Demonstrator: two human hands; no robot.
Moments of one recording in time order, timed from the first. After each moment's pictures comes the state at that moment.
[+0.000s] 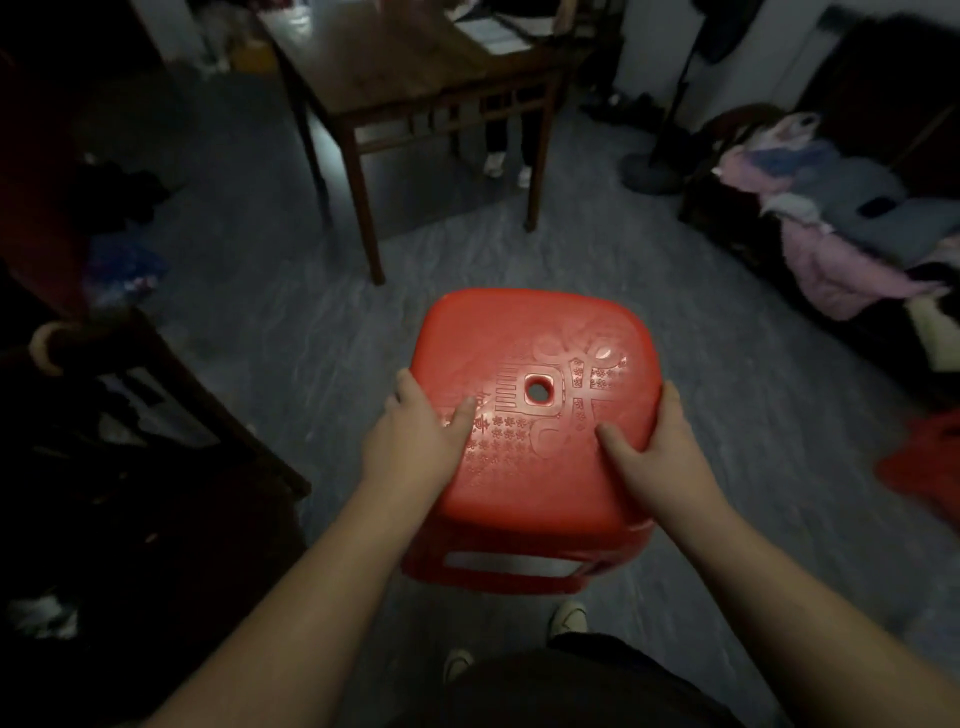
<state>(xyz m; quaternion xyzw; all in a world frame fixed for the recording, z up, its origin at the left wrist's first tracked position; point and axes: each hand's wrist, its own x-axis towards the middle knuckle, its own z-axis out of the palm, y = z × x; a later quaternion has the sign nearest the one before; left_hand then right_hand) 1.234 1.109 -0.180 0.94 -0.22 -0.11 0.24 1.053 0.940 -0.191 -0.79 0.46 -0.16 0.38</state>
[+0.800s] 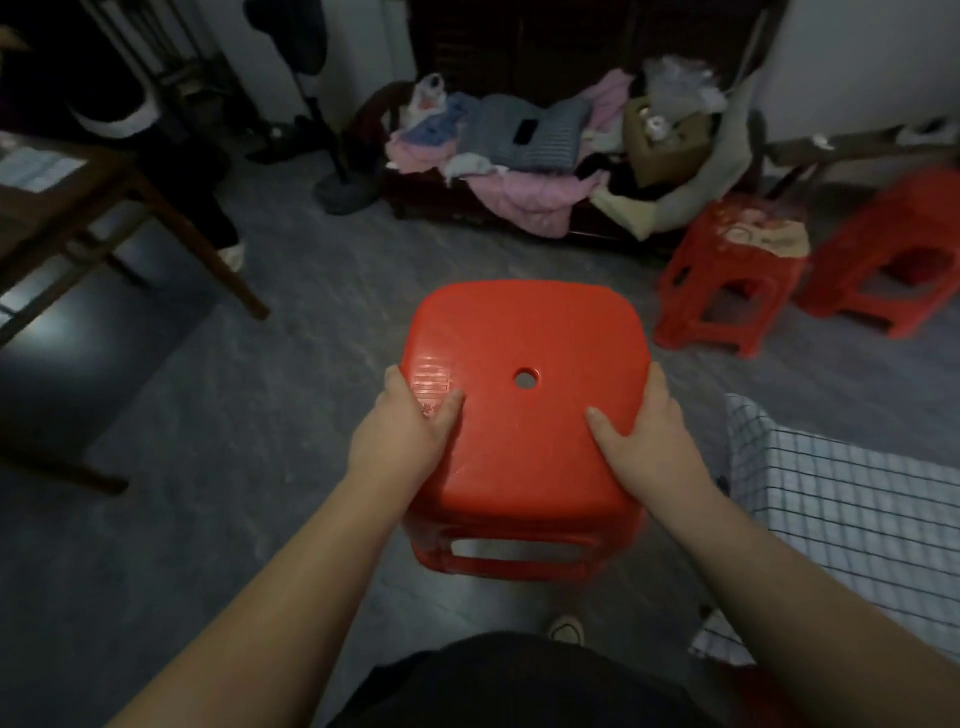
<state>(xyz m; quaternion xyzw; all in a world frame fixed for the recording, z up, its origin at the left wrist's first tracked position) 1.029 0.624 -0.181 0.82 -0.52 -0.17 0.16 0.781 0.606 -0.207 -0.58 0.69 -0.26 0.33</state>
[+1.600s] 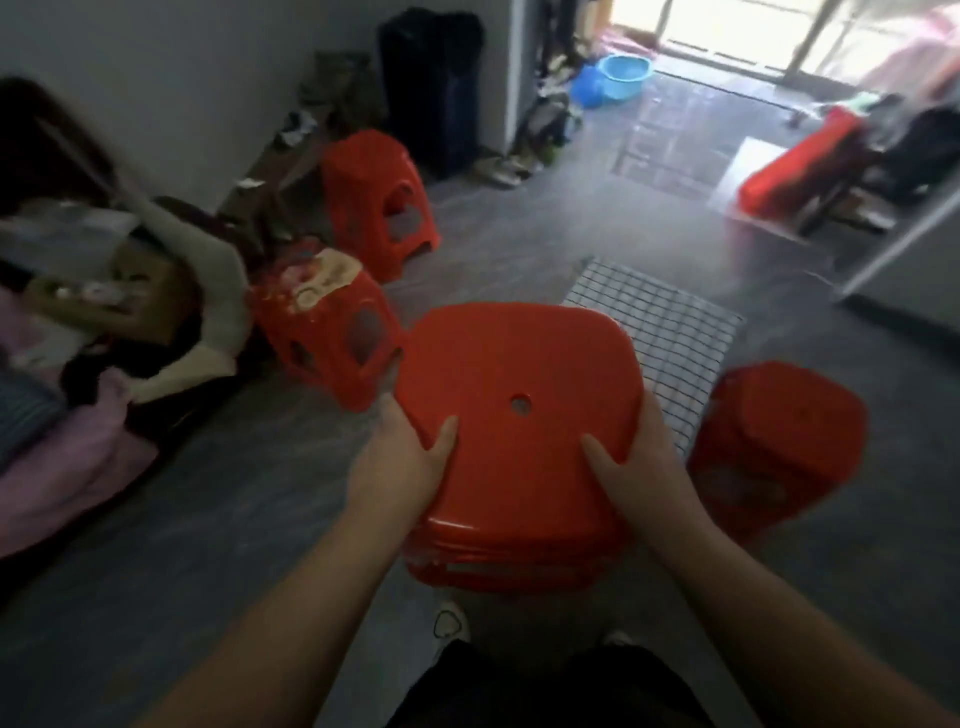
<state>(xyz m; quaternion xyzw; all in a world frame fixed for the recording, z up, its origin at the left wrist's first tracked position) 0.784 0.255 -0.221 0.36 -0.89 -0.30 0.00 0.706 0.487 -0.214 -0.01 0.91 -0.39 0.14</state>
